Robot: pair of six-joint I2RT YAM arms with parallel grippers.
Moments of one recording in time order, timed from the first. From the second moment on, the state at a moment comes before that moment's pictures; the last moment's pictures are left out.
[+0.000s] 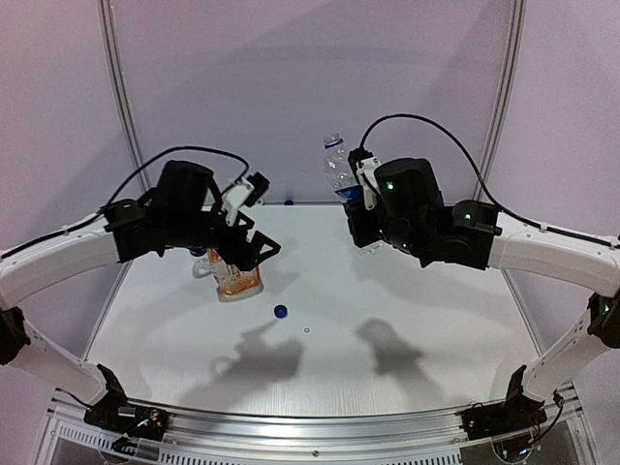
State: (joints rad) left arm -0.77 1.39 1.19 -0.40 0.09 0.09; right arm 1.02 1.47 1.33 -0.28 0.60 0.24
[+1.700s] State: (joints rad) left arm -0.61 1.32 1.47 -0.18 0.66 -0.13; right arm 1.03 1.66 1.50 -0.07 -0.08 0.15
